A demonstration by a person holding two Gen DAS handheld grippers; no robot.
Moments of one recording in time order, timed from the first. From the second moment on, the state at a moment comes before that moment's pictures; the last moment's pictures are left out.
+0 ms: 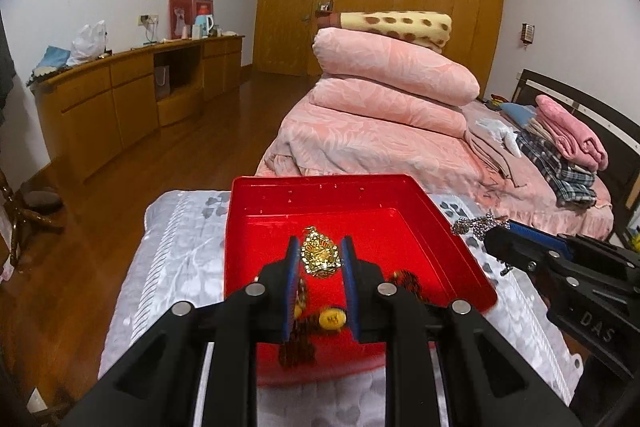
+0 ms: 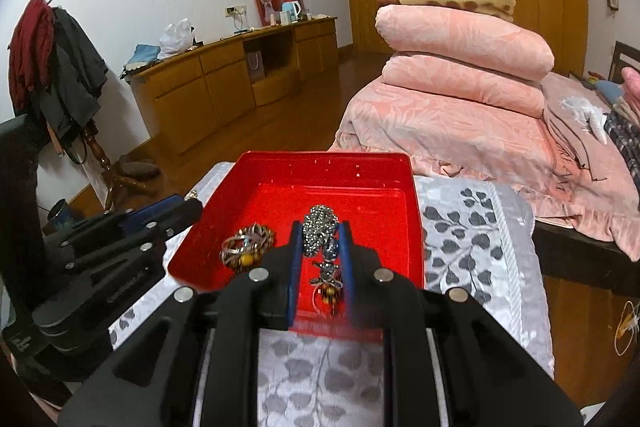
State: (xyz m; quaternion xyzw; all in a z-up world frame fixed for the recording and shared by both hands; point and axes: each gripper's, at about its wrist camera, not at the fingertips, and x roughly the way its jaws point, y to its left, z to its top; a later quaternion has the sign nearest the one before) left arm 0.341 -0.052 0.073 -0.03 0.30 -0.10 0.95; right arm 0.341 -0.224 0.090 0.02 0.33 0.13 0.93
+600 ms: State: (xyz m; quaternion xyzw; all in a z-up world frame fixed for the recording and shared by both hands) left arm 0.368 -0.034 0.057 -0.05 0.32 -0.07 0.94; right arm 0.367 -0.239 0.070 0.03 0.33 0.09 0.94
